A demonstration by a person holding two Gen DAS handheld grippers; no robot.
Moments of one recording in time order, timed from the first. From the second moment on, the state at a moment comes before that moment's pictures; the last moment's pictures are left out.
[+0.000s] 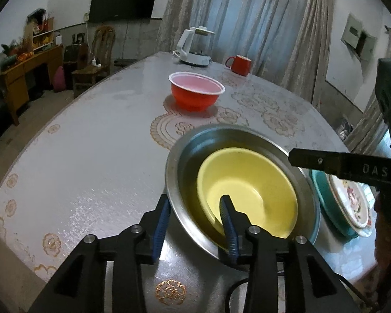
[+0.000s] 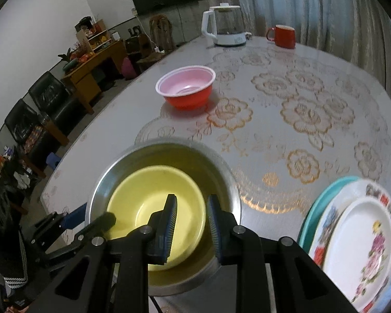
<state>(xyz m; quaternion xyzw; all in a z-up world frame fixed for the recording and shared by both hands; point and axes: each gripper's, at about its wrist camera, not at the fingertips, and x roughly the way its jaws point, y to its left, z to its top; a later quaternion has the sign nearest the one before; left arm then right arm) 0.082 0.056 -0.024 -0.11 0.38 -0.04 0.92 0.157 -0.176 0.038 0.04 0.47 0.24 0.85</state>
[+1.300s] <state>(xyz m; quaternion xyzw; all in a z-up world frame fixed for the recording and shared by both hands) 0.213 0.092 -0.002 -0.06 0.42 0.00 0.90 0.355 -0.149 0.010 0.10 0.55 0.22 0.80</state>
